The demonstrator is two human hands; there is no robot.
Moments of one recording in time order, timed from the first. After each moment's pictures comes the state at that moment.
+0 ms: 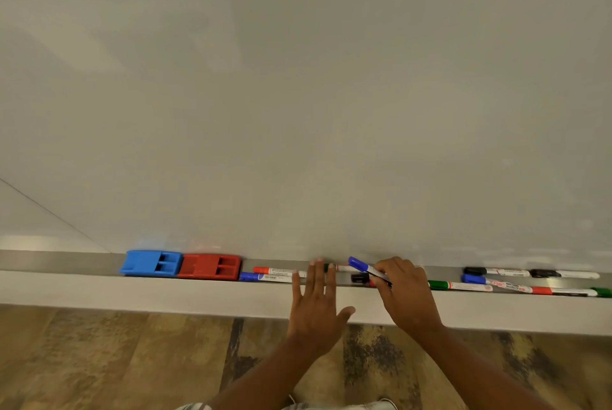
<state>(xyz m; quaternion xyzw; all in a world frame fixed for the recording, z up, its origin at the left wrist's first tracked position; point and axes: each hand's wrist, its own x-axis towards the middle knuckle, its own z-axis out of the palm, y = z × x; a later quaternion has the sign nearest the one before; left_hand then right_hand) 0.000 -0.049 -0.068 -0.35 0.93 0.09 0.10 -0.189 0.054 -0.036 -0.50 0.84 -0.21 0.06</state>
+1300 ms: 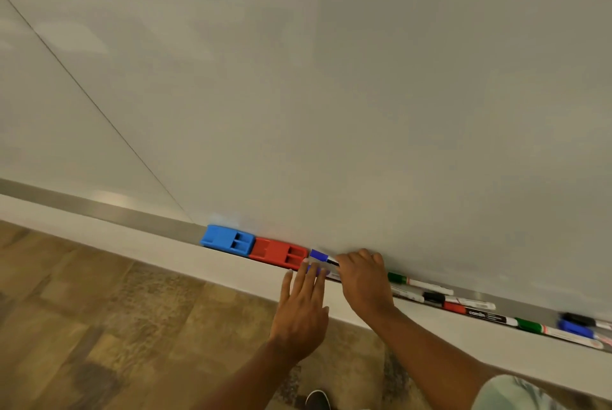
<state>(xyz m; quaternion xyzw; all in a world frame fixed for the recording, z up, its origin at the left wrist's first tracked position) 0.140 -0.109 -0.061 -0.42 0.90 0.07 0.02 -0.037 -0.095 -0.032 -0.66 0.74 -0.10 0.00</state>
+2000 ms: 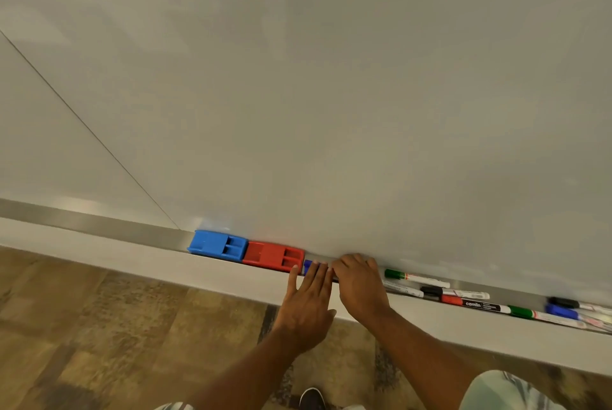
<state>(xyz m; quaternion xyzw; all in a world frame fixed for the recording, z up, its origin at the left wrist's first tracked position) 0.133 -0.138 -0.074 -0.33 0.93 0.05 0.12 -0.025 -0.104 -0.054 -0.62 0.78 -0.06 0.07</state>
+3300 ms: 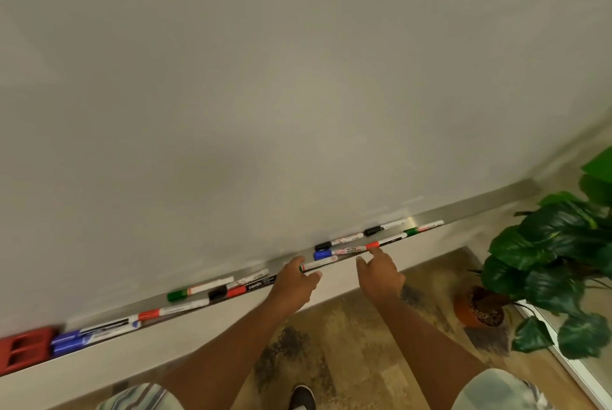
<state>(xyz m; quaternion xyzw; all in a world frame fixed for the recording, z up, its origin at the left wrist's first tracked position) -0.206 0.057 -0.001 -0.34 0.72 0.59 0.08 -0.337 0.218 -0.023 -0.06 0.97 -0.21 0.13</state>
